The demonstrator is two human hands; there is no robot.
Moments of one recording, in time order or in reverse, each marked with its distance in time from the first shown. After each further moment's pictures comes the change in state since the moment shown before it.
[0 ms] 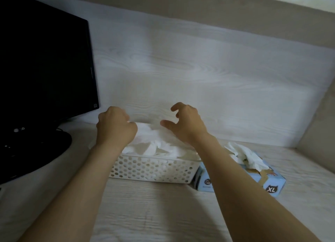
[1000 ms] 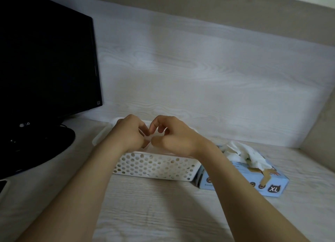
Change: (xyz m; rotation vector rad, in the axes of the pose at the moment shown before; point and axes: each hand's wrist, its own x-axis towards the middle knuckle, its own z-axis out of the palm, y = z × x) left_hand -0.001 -0.004 0.003 0.129 -0.470 0.103; right_hand -0.050 -0.038 -0.011 0.350 -0.420 -0.129
